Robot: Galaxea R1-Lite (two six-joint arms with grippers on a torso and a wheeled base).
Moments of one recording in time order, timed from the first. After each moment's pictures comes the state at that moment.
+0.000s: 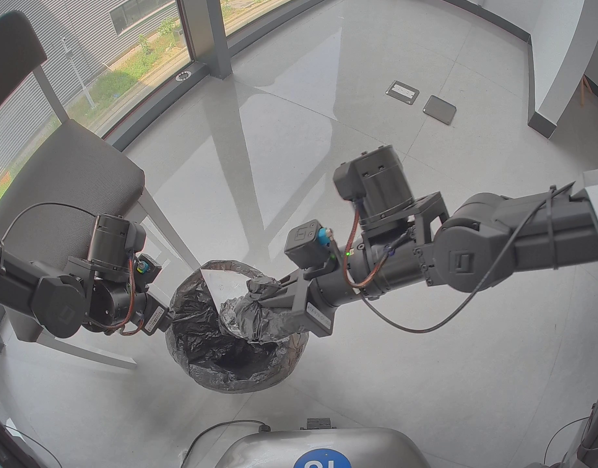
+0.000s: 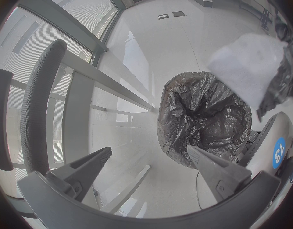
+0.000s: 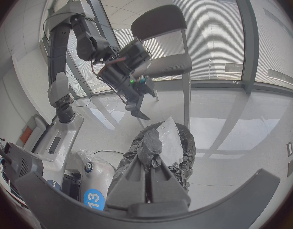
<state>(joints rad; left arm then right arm) -0.30 1.74 -0.80 -0.19 0.36 0.45 0.76 2.06 -1.50 0.08 0.42 -0.52</state>
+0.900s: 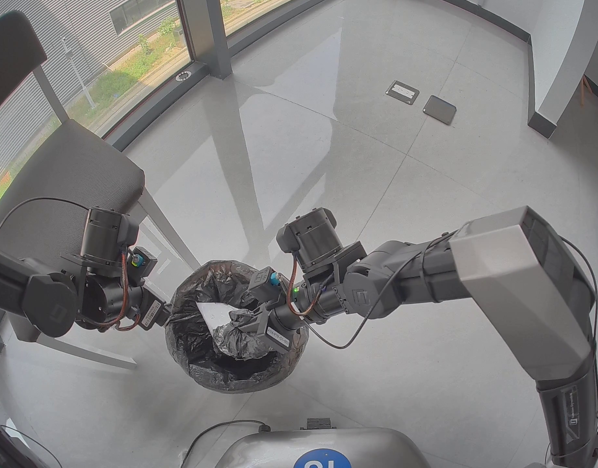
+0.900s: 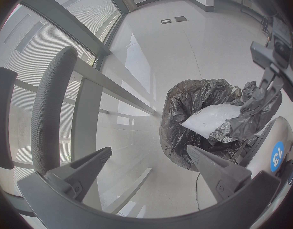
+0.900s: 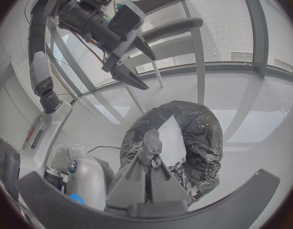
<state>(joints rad) -0.30 1.70 -0.80 -0.19 0.35 0.44 0.76 2.42 -1.76 0.08 0.44 -0.52</state>
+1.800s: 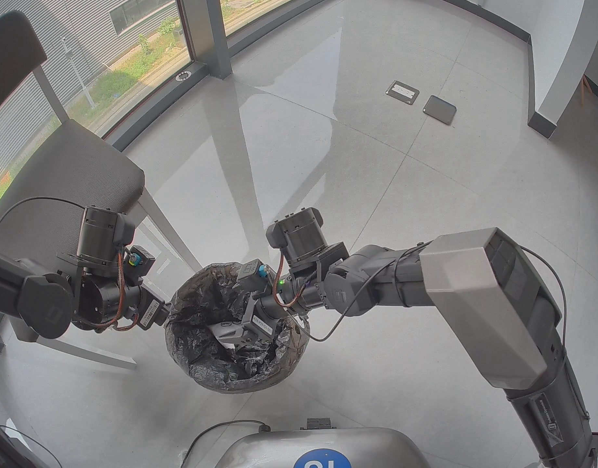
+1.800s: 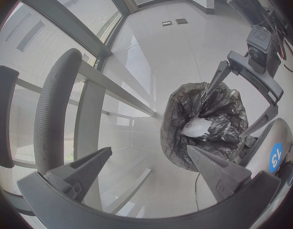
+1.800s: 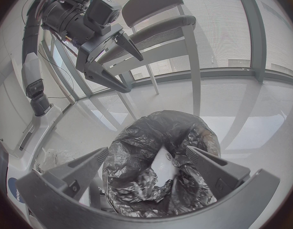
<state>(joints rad) -0.30 1.68 -0.79 -0.19 0.35 0.44 0.75 2.57 -1.98 0.07 0.48 -0.50</state>
